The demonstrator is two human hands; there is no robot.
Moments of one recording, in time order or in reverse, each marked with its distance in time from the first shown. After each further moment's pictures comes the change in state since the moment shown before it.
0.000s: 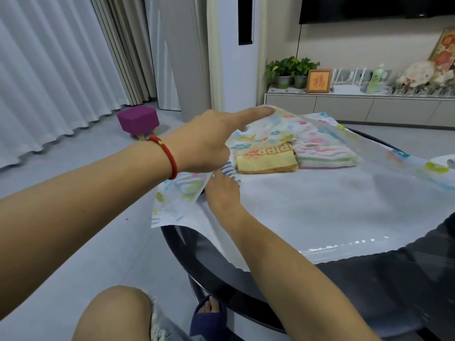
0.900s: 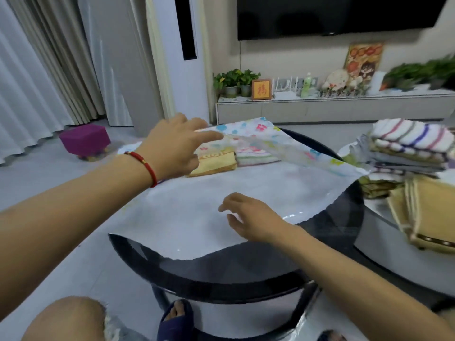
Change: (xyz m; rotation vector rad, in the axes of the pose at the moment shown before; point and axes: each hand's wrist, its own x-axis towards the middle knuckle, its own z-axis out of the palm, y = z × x) left_hand 0.028 0.039 0.027 0.455 0.113 0.202; right_hand -0.139 0.180 -0.043 0.400 -0.103 -0.209
